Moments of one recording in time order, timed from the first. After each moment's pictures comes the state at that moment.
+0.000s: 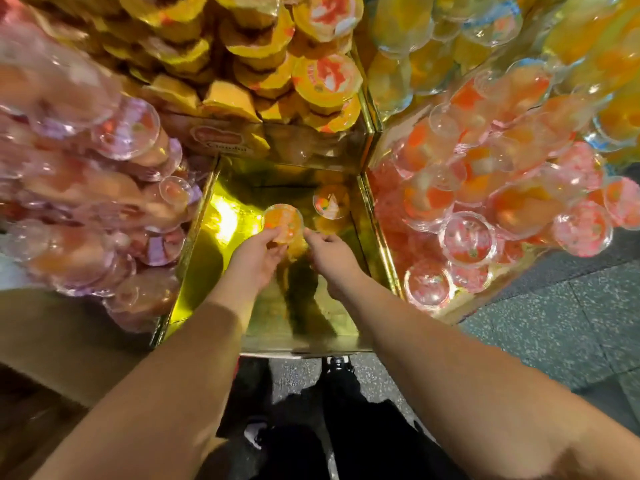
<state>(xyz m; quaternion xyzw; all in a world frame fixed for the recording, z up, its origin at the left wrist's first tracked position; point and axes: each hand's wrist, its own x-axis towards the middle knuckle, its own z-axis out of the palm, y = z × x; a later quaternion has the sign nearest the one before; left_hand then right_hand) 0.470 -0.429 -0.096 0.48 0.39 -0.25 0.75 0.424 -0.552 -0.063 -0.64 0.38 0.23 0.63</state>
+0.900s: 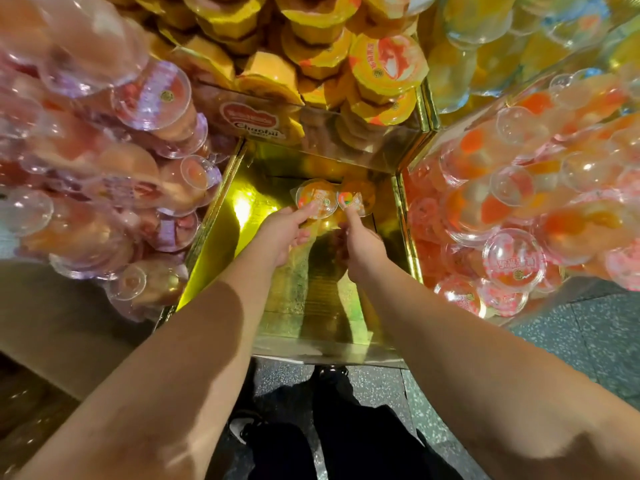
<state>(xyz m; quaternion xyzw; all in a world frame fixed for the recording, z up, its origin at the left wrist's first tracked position) 0.505 -0.432 -0.117 0.65 0.30 -0.33 0.62 0.457 -0.560 -0.100 -0.55 0.50 0.18 0.65</state>
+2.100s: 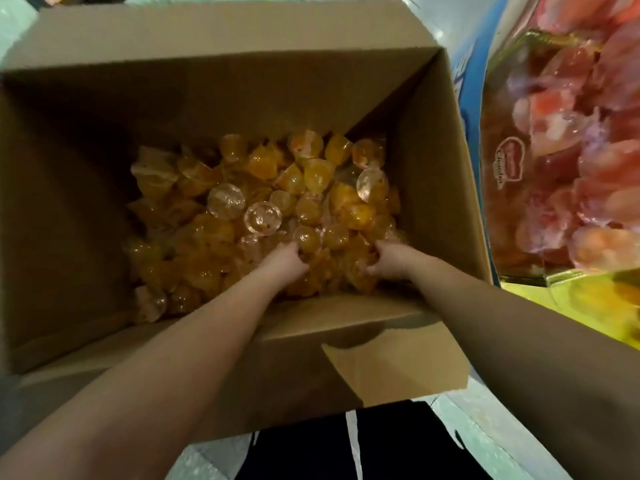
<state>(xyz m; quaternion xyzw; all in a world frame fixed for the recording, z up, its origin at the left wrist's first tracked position) 0.123 0.019 -0.157 0.73 0.43 -0.33 0.42 0.289 -0.119 -0.146 -0.79 -0.23 0.56 -0.09</state>
